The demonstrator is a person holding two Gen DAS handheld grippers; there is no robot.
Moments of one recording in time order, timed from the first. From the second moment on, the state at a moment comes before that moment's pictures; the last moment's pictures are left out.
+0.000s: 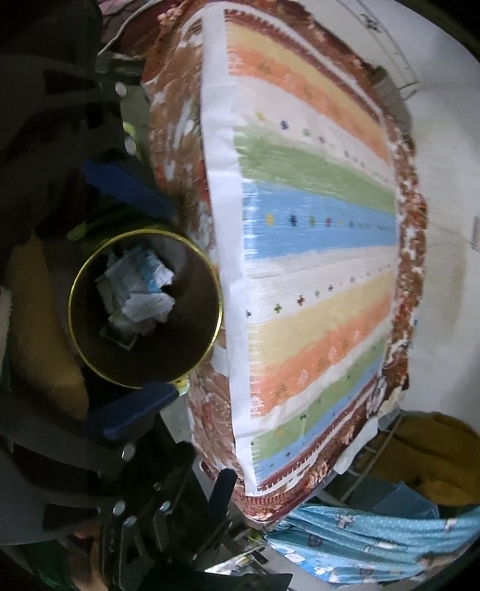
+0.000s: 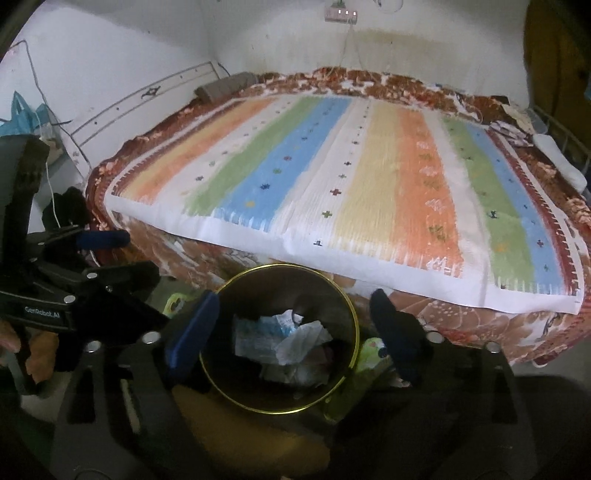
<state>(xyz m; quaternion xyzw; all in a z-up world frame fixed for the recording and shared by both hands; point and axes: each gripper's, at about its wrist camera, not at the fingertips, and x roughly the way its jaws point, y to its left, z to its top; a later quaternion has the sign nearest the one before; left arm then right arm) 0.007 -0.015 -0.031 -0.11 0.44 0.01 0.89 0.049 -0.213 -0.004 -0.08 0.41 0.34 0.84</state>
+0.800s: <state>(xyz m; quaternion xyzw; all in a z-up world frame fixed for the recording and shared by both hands) -0.014 -0.020 -0.038 -0.11 0.43 0.02 0.90 0.029 -0.225 -0.003 -0.06 0.39 0.37 0.84</state>
